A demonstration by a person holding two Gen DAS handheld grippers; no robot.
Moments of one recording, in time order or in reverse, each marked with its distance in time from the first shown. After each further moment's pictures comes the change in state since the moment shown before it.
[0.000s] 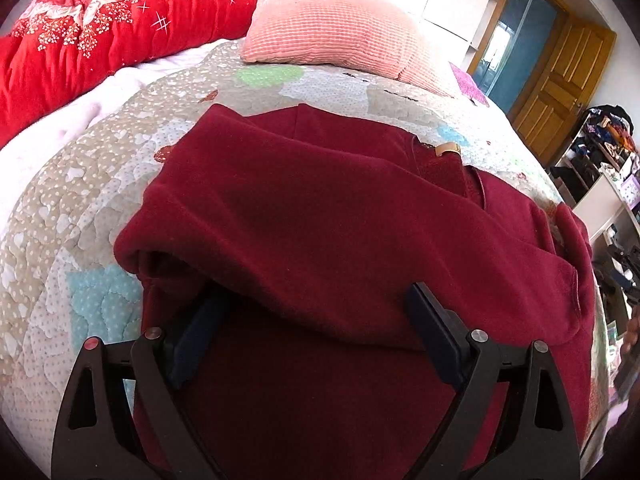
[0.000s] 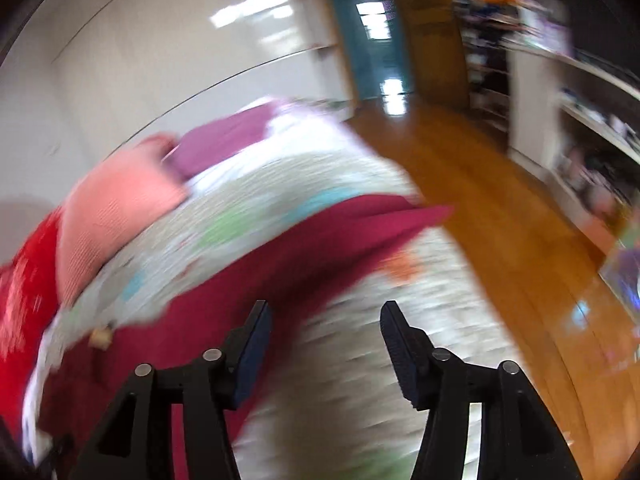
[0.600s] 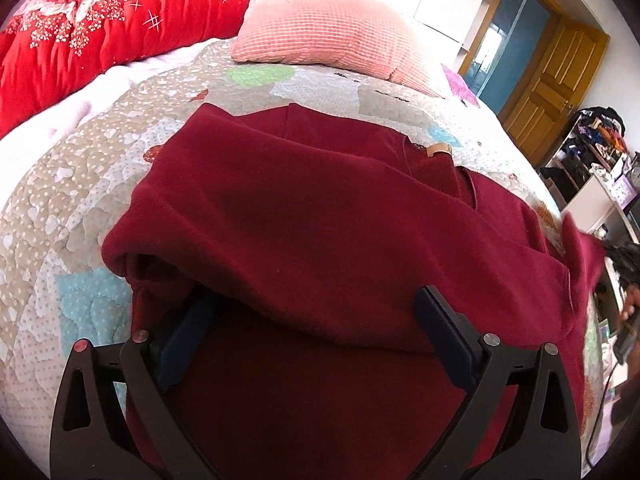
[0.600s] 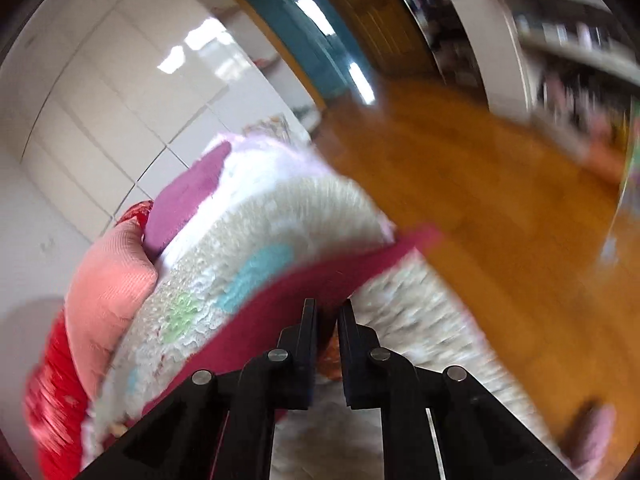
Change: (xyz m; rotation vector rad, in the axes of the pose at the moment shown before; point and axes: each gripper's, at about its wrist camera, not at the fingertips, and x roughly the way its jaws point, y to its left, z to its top) left arm 0.002 0.002 0.001 -0.005 -0.002 -0.061; right arm 0.022 -0.063 0.048 0.193 -0.042 0.079
